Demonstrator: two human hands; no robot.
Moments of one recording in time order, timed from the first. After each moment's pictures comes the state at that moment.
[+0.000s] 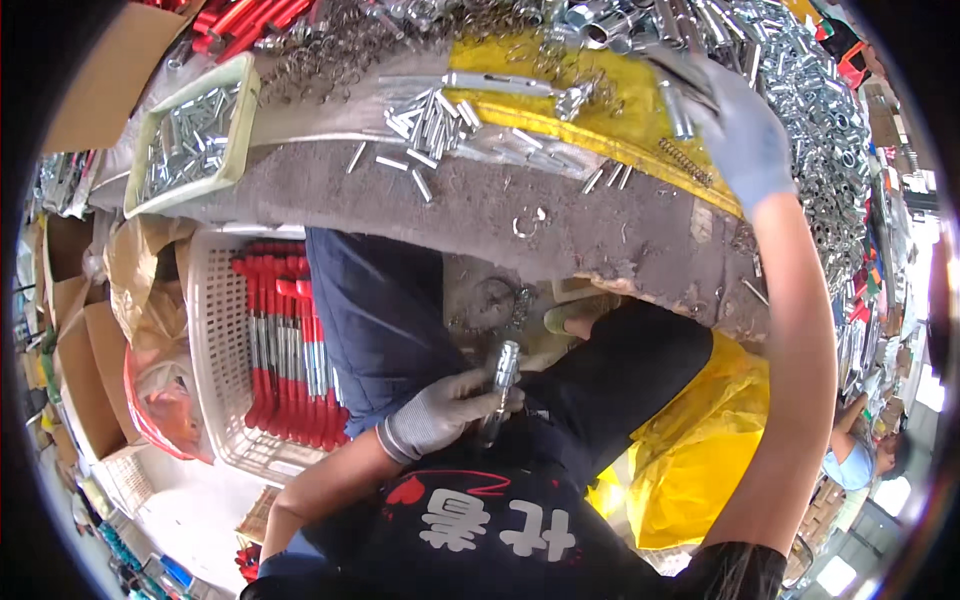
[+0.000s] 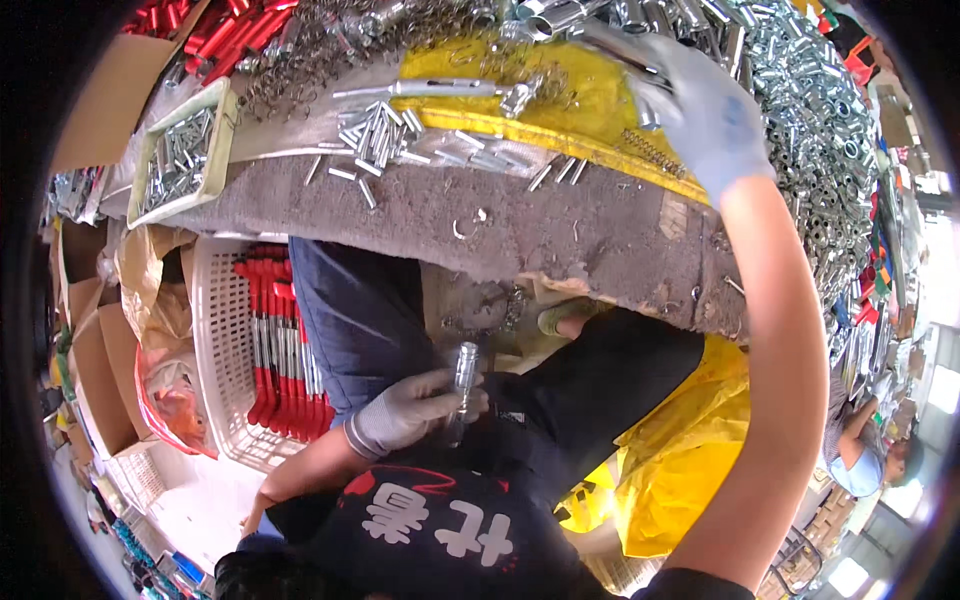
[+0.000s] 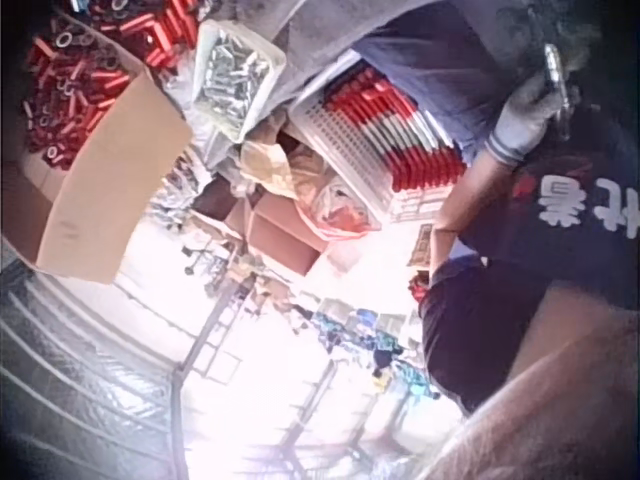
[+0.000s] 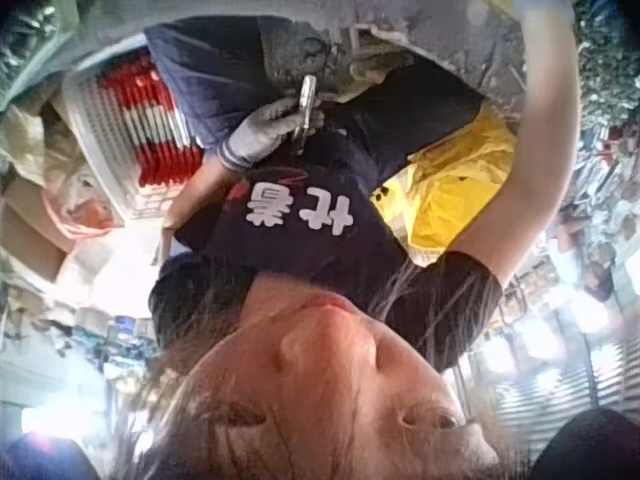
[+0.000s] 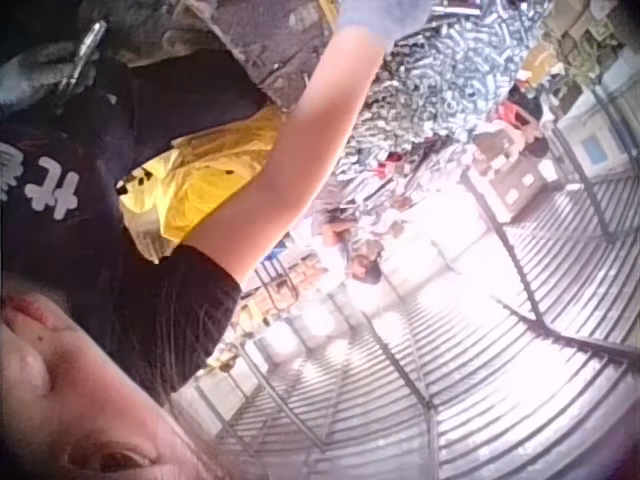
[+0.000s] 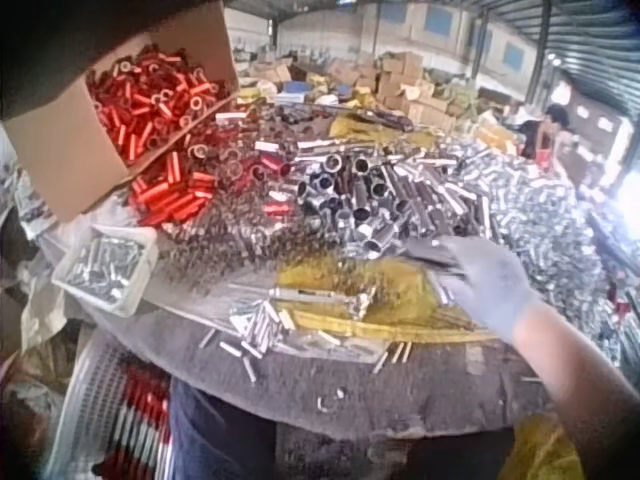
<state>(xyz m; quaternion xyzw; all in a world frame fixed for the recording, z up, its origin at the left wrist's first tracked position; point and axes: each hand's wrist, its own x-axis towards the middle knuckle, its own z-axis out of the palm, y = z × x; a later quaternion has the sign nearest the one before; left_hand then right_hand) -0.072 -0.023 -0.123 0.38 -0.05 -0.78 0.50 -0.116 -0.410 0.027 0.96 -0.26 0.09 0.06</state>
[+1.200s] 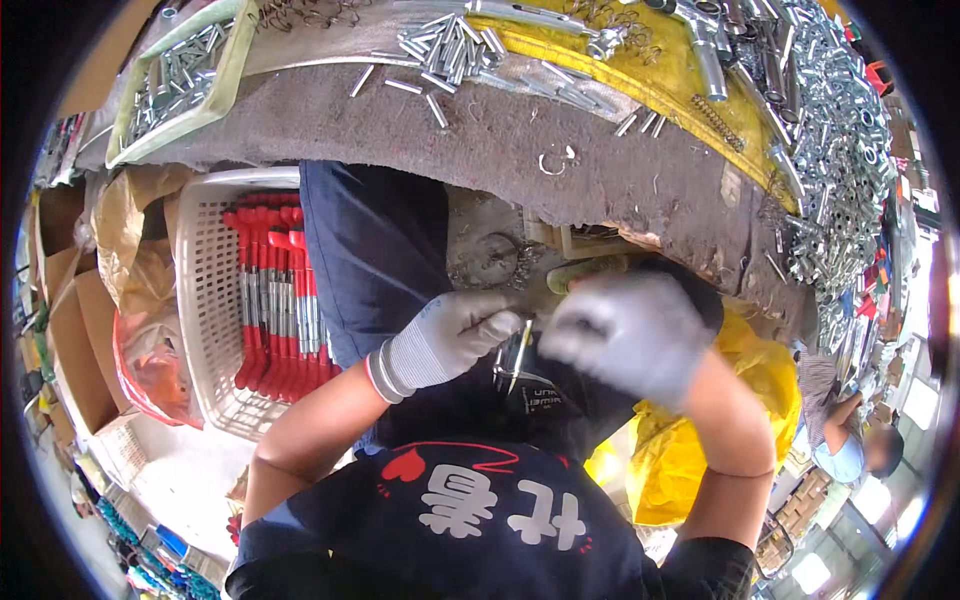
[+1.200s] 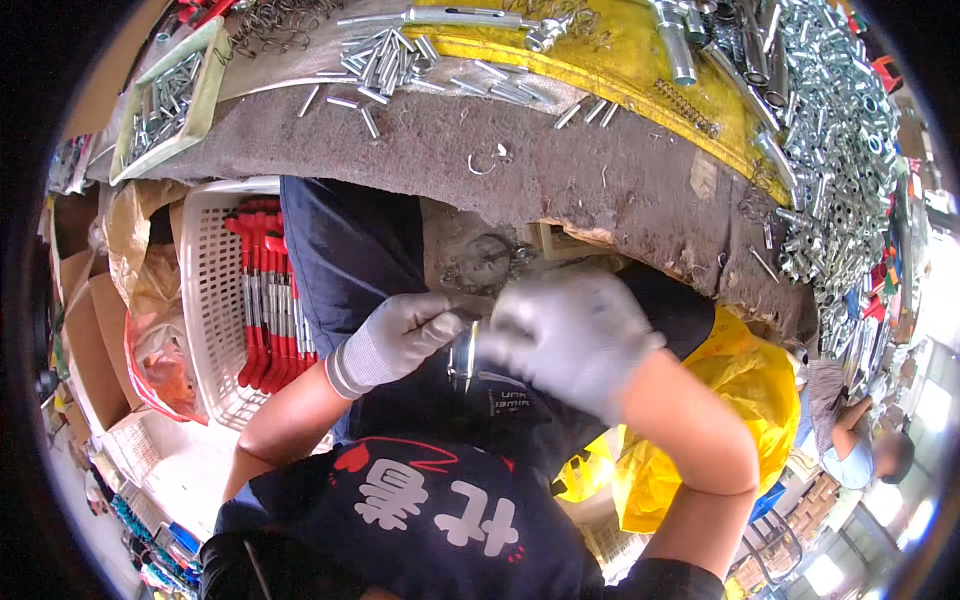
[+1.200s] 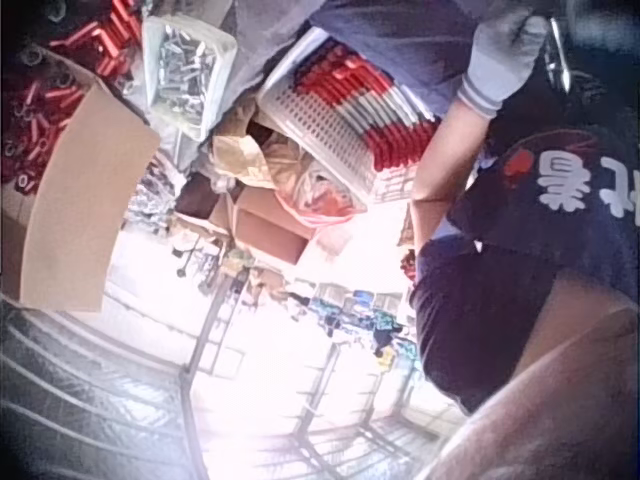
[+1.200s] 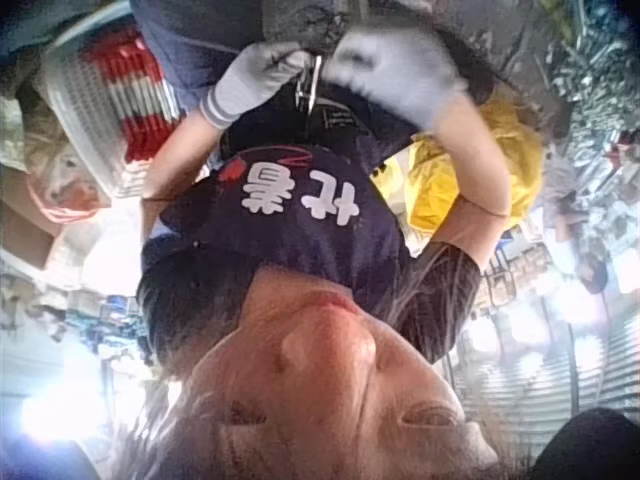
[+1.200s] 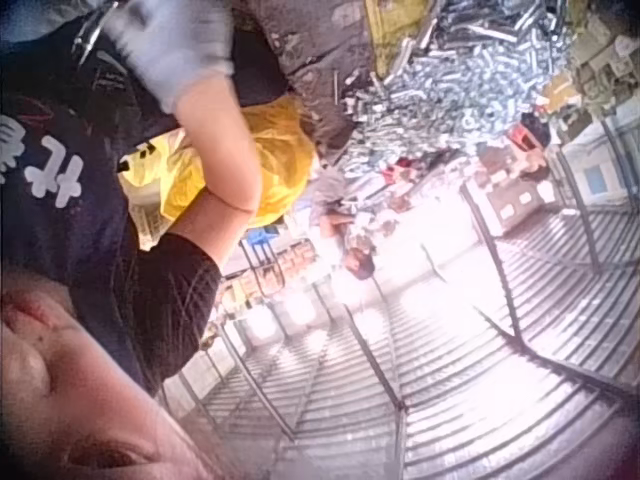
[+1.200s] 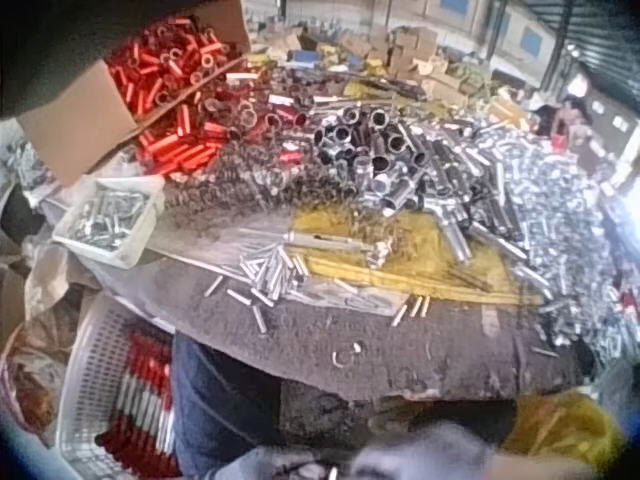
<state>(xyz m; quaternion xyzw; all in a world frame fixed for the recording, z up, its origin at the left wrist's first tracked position) -0.039 -0.048 -0.110 0.53 -0.37 -0.59 0.48 -0.161 -0.225 -0.004 0.90 -0.13 -0.24 -0.34</state>
